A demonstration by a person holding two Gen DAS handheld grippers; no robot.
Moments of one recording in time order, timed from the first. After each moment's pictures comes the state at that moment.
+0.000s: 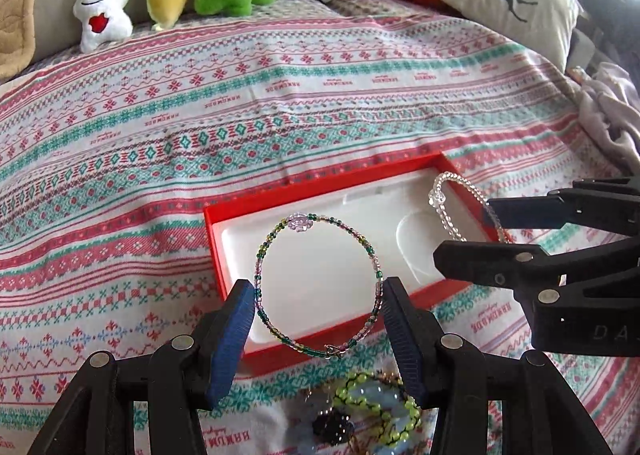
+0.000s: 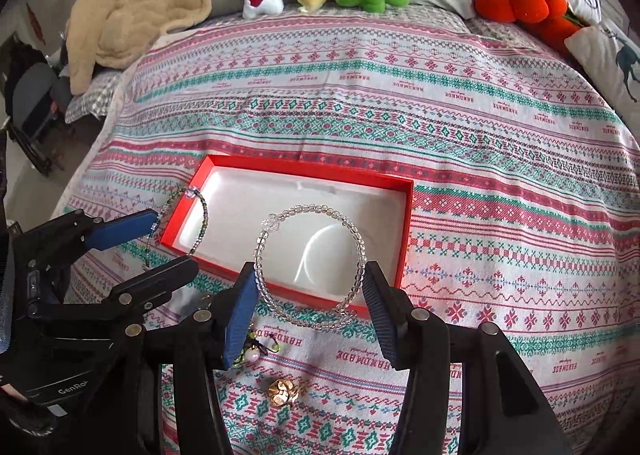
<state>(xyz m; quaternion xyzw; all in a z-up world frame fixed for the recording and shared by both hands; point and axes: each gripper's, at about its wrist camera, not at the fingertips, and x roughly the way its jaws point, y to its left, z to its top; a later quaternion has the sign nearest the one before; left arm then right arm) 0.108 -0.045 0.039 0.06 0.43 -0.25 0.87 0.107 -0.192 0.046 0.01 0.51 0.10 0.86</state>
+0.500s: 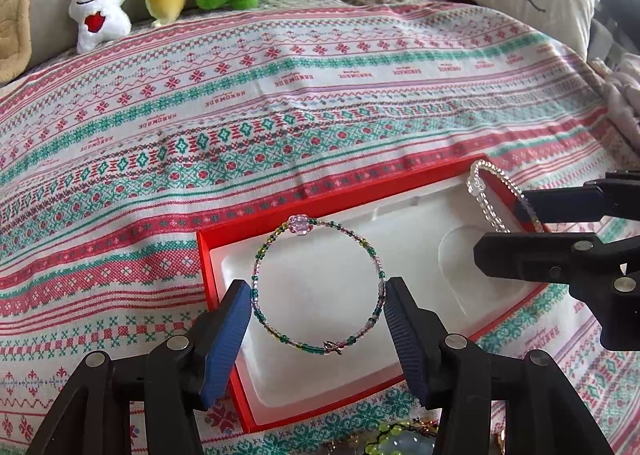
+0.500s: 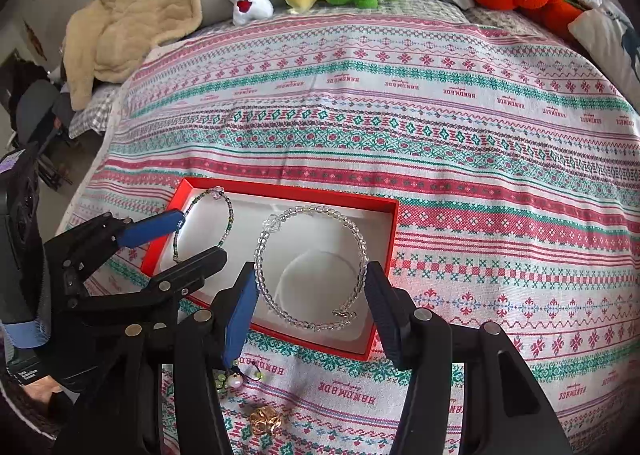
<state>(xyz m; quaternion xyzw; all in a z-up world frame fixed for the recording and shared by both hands) 0.133 -0.058 0.015 0.09 0.42 -0.23 0.87 0.130 -0.208 0.035 0.04 0.51 0.12 0.85</state>
